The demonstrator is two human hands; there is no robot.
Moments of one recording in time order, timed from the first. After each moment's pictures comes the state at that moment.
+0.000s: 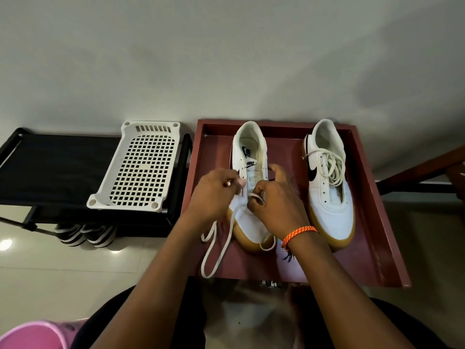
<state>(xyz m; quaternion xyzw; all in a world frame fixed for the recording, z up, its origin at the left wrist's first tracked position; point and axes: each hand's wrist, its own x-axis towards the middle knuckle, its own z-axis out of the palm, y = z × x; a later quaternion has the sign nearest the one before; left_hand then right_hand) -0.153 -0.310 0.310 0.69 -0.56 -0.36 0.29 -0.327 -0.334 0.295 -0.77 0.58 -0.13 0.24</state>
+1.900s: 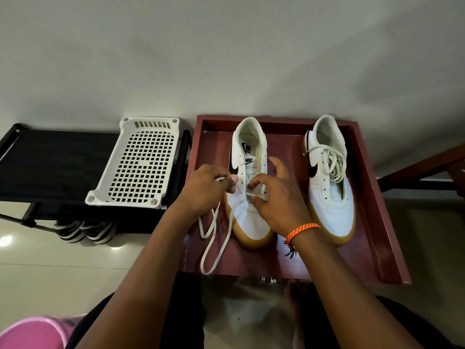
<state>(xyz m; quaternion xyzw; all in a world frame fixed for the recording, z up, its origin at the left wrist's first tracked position) -0.136 -0.308 0.319 0.68 -0.55 -0.39 0.28 -0.330 -0.332 0.300 -0.77 0.55 -0.18 0.26</state>
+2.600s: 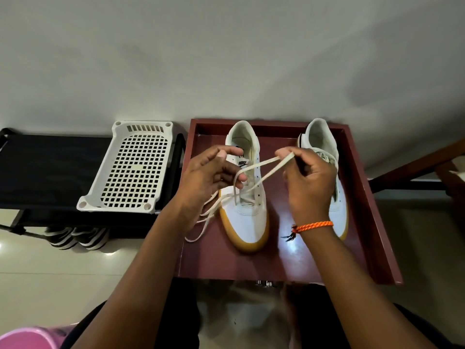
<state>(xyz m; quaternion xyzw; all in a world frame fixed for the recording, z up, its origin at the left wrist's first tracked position) -0.149 -0.308 0.340 0.49 -0.43 -0.56 0.51 -0.349 -0.353 0.321 -0.56 0.50 -0.57 0.33</state>
